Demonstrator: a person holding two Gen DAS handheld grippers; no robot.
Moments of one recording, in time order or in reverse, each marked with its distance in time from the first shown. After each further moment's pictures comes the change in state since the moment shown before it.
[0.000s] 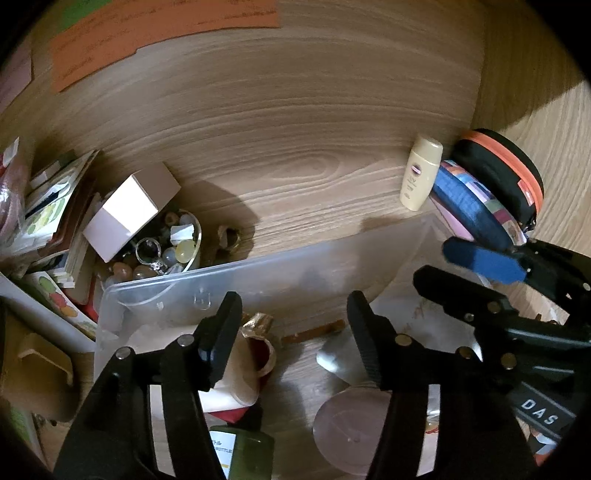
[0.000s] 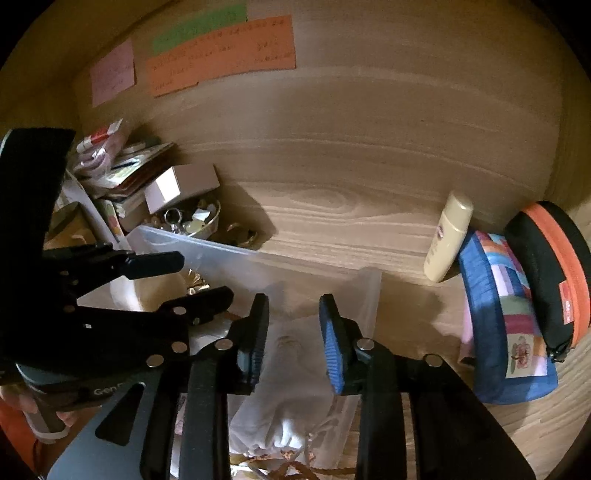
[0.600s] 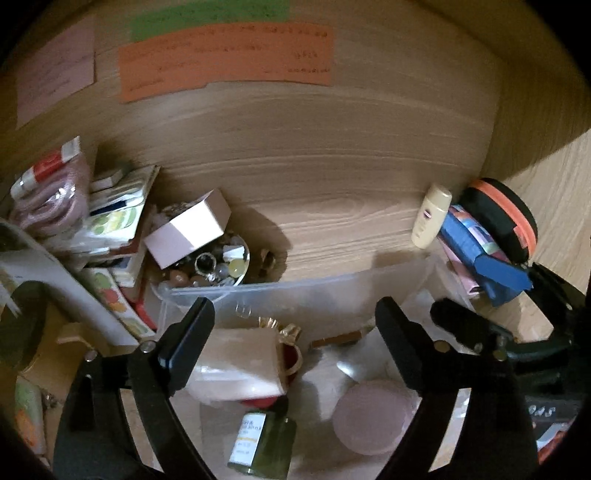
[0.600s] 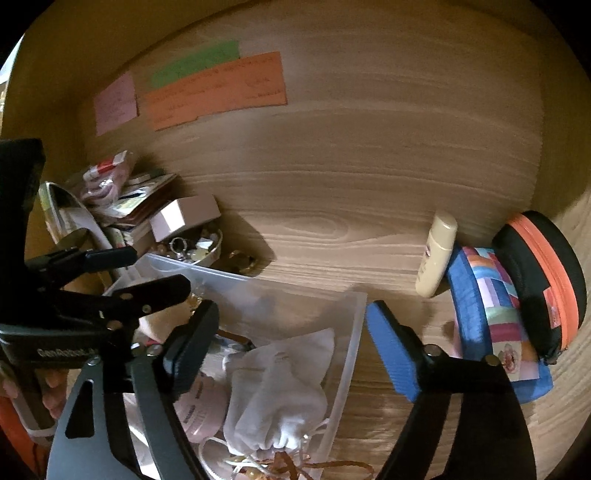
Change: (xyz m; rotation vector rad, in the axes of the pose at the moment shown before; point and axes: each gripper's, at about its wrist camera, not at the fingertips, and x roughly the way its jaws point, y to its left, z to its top) left arm -0.049 0.024 0.001 -0.095 -0.096 0.035; right arm -0.020 -0.002 0.006 0.020 -0.086 0.023
